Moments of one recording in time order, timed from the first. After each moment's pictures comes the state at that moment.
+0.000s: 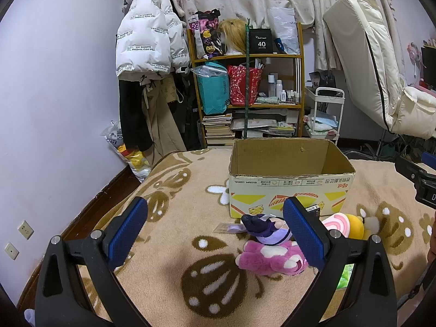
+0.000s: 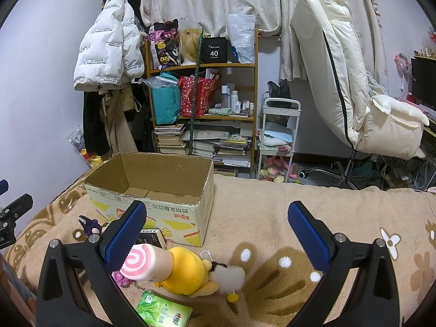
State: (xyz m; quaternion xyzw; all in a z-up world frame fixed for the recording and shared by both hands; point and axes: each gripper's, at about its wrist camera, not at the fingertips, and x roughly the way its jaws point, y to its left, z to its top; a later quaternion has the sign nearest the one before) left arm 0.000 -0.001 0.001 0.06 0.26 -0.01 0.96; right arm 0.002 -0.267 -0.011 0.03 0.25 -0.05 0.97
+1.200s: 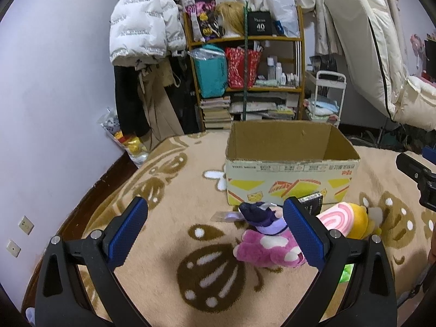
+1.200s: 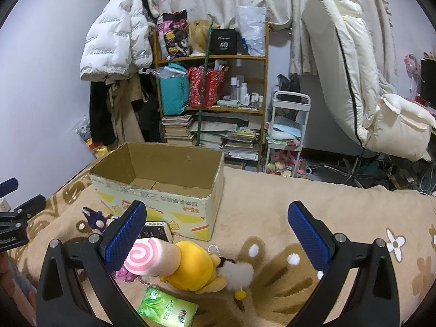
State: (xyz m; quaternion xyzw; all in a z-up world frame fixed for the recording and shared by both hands) left arm 0.018 0.000 -0.014 0.07 0.31 -0.02 0.95; right arm 0.015 -0.254 -0.021 0.01 0.27 -0.02 0.96
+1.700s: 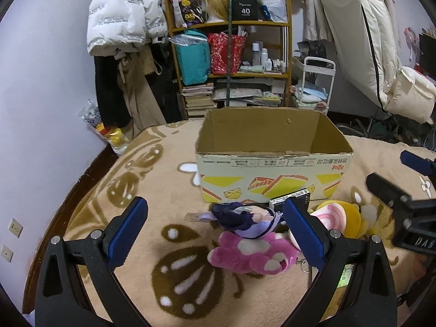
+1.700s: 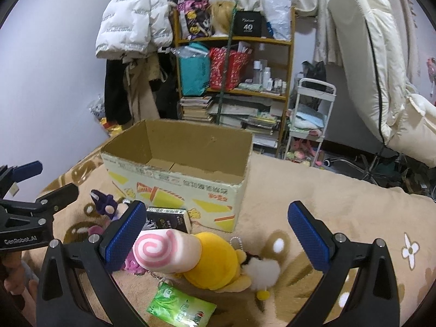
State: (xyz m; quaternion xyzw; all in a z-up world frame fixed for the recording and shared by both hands) left arm 0.050 -0.029 -0.035 0.07 0.34 -0.05 0.94; right arm 0.040 -0.236 -0.035 -0.01 0.32 0.03 0.95
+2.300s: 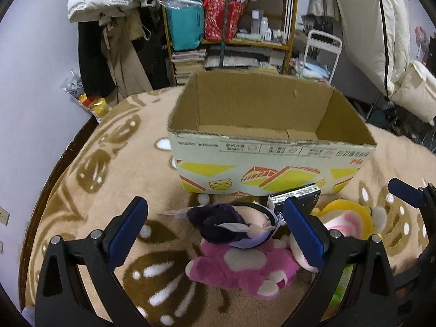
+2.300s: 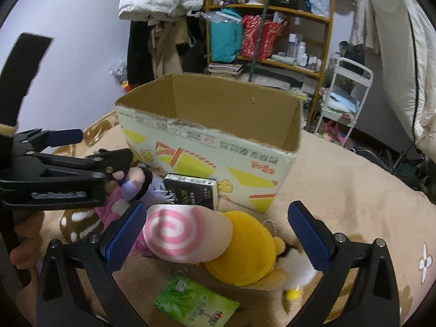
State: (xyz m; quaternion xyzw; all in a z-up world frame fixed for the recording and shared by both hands) left arm 0.111 -0.045 -0.081 0.05 0.43 -0.07 0.90; right arm 0.067 -0.210 -0.077 -0.04 0.39 0.10 0.91
